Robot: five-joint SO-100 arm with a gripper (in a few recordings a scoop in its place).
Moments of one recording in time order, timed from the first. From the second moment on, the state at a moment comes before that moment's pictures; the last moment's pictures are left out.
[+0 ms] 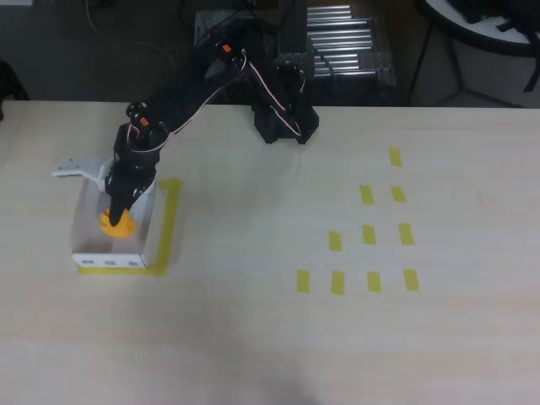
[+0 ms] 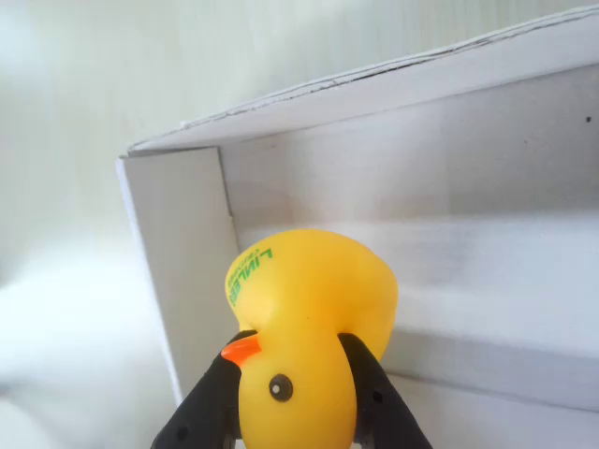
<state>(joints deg) 47.6 72.7 88.6 38.8 -35.4</state>
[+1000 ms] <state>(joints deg) 46.0 81.9 92.2 35.9 -31.1</state>
